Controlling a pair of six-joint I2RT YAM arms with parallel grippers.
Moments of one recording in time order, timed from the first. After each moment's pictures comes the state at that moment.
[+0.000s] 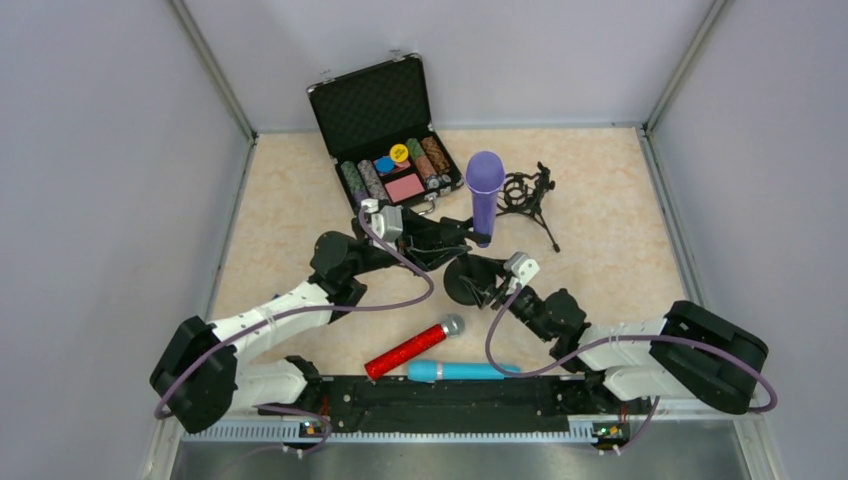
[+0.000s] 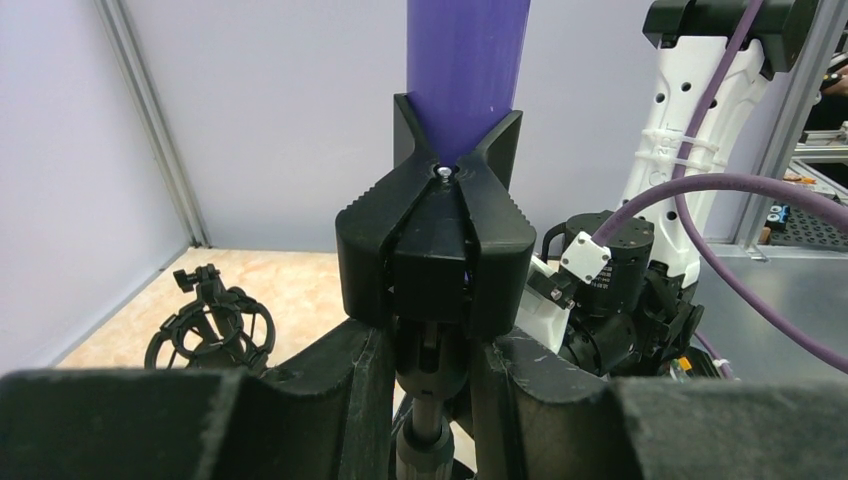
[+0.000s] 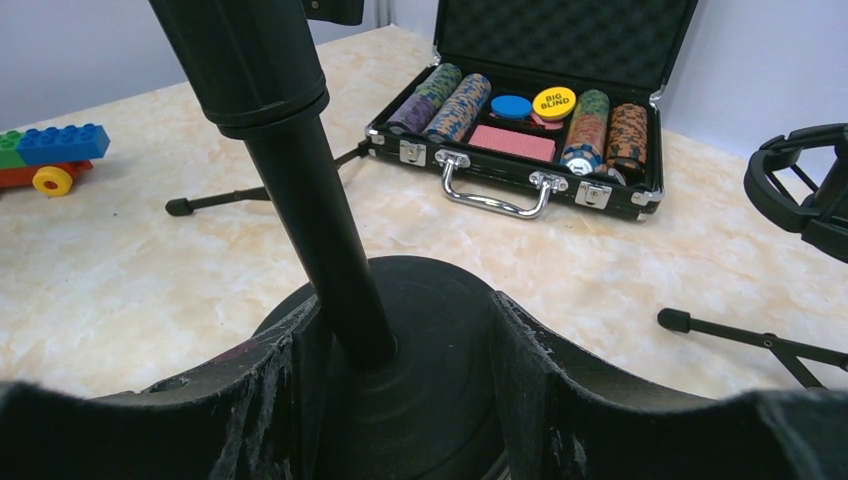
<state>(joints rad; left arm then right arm) -0.72 1.19 0.63 1.05 0.70 -0.26 0.92 1.25 0.11 1.26 0.14 -0.06</state>
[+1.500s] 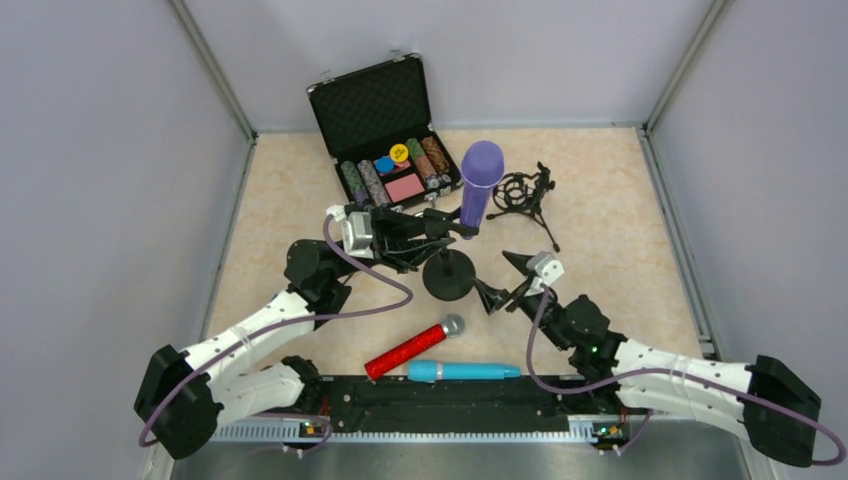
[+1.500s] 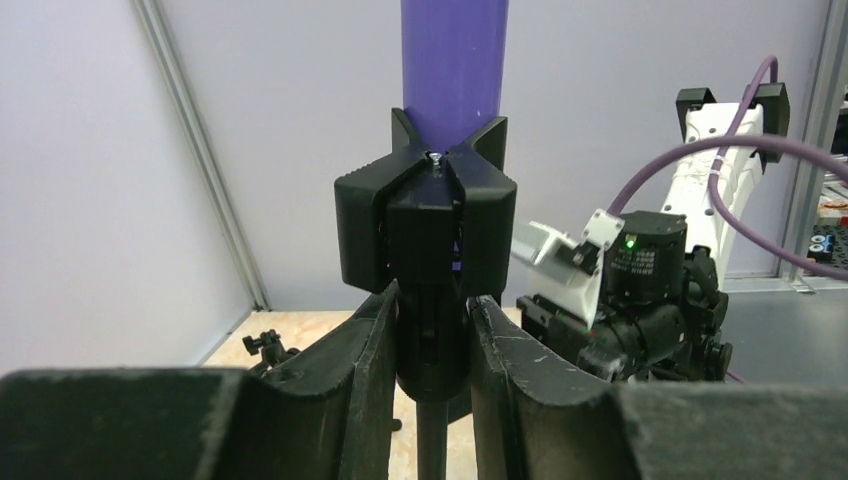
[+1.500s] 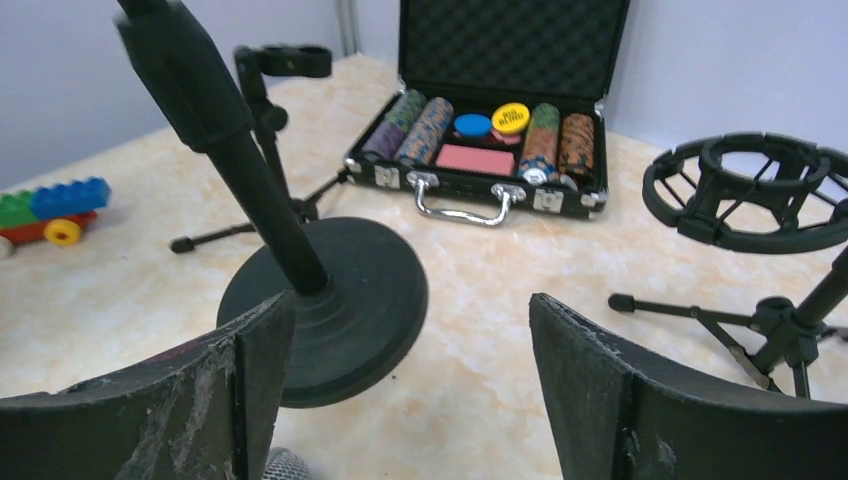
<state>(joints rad) -0.69 1.04 0.64 1.02 0.69 -0.23 1.01 0.79 0.15 0.78 0.32 -0.04</state>
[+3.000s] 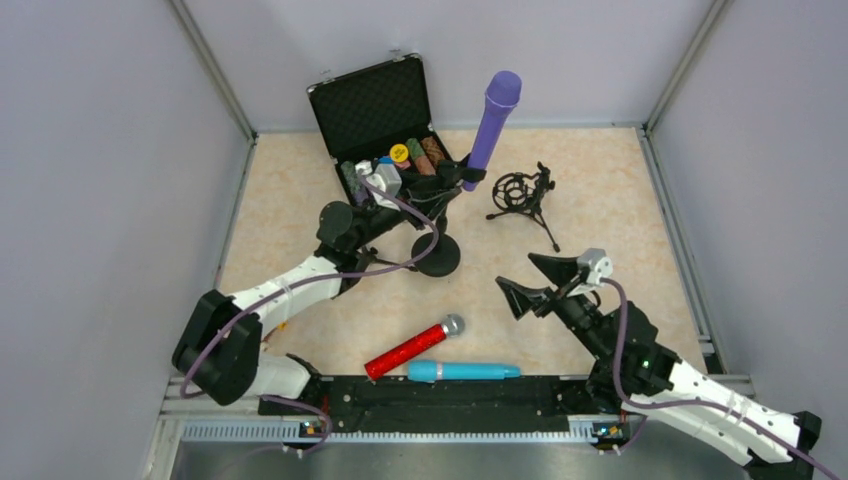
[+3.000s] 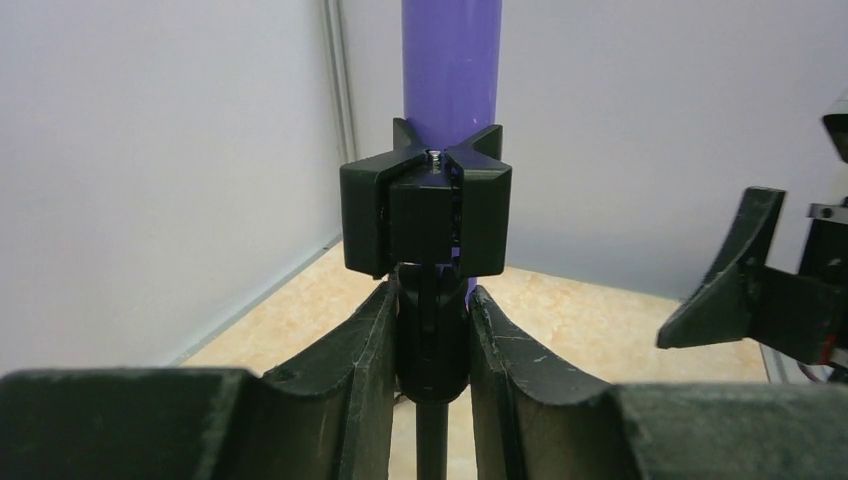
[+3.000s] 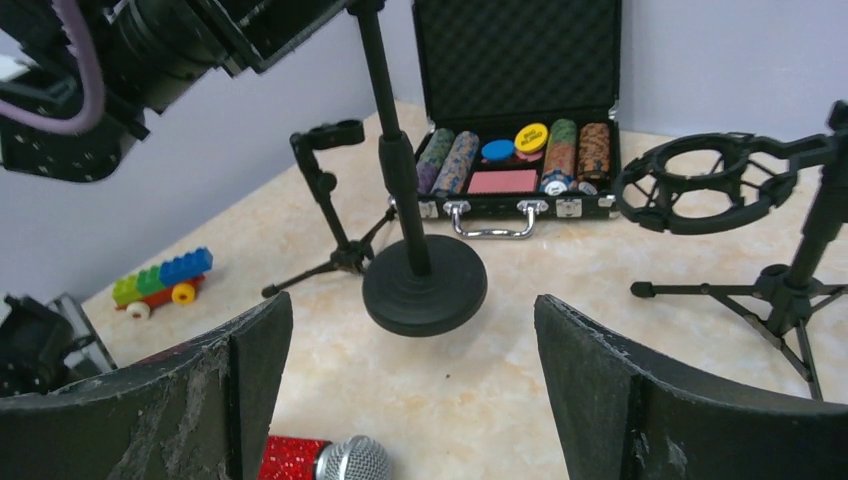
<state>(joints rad) -0.58 1.32 0.75 1.05 0.54 -0.20 1.01 0.29 0.27 0.21 0.30 0.15</state>
